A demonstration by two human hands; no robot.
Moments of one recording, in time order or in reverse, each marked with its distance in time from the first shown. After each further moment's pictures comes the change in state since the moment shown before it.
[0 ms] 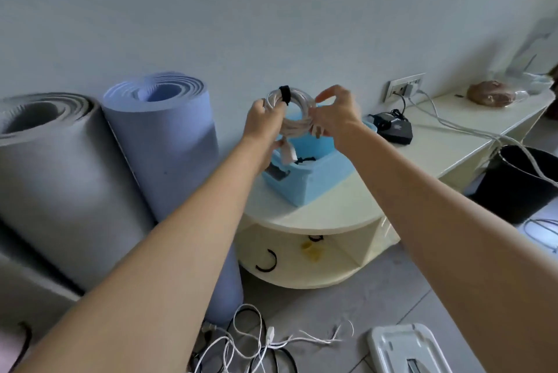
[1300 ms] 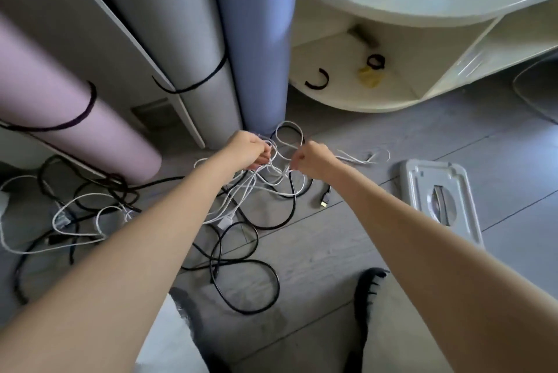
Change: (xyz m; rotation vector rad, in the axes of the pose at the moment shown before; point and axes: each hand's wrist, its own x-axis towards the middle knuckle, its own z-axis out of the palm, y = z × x) left_hand -0.183 -0.281 -0.161 0.498 -0.095 -0.580; right_hand -0.259 0.250 0.138 -0.734 -0.898 0.069
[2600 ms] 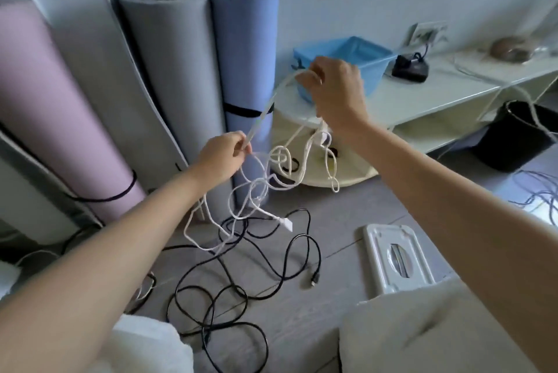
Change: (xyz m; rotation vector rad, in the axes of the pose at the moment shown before) left_hand -0.126 0.099 -0.076 0.492 0.368 0.729; right_hand -0.170 -0.102 -0.200 0.114 1.009 -0.364
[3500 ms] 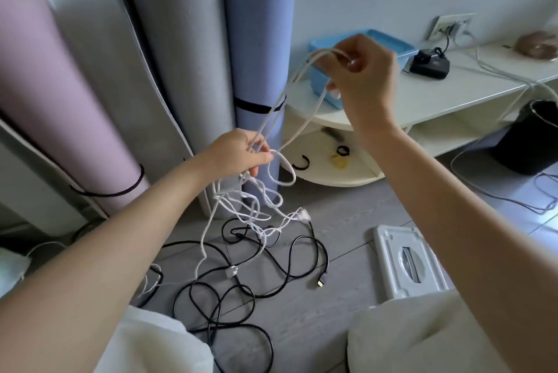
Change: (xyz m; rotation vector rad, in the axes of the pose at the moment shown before) left_hand 0.000 0.010 -0.021 -0.222 -0.303 -0.051; right_hand -0.009 -0.015 -0.005 0.522 0.220 0.020
